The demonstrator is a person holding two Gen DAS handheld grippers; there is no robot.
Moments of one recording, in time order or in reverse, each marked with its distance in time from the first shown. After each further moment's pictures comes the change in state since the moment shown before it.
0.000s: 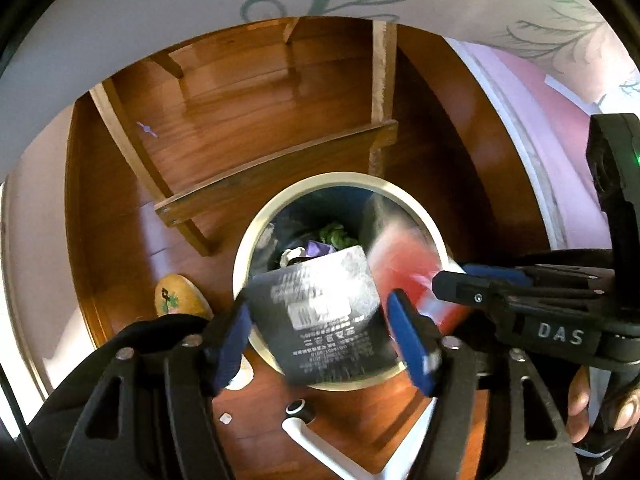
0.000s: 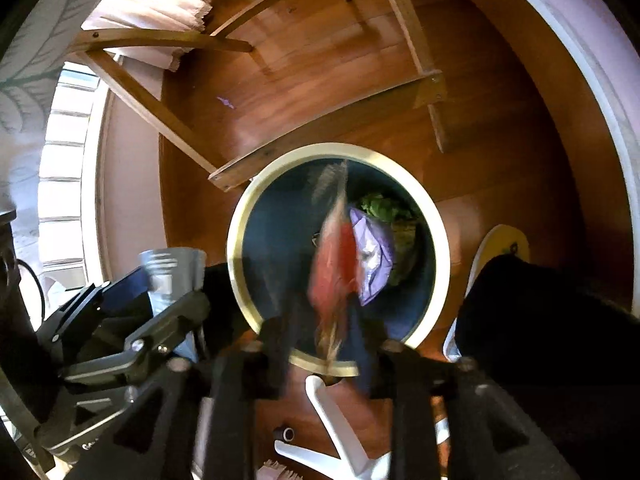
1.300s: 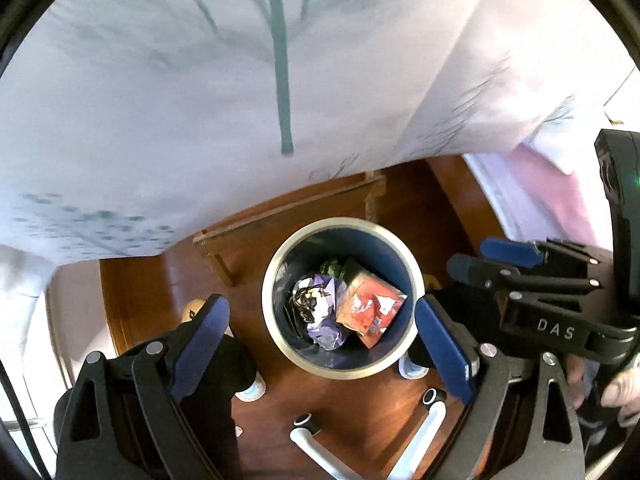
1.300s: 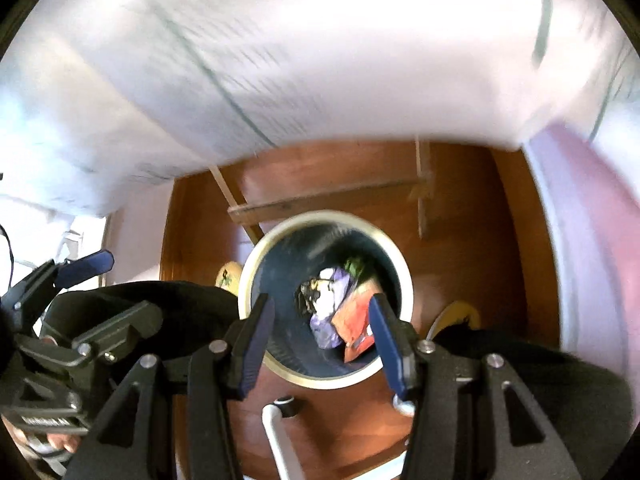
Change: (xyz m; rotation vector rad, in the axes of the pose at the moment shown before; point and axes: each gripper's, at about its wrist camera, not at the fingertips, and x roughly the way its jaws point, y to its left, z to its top) left arm -0.112 -0.002 -0.032 0.019 -0.215 0.019; right arm -0.089 0.047 -0.038 -0.266 -0.286 -0.120
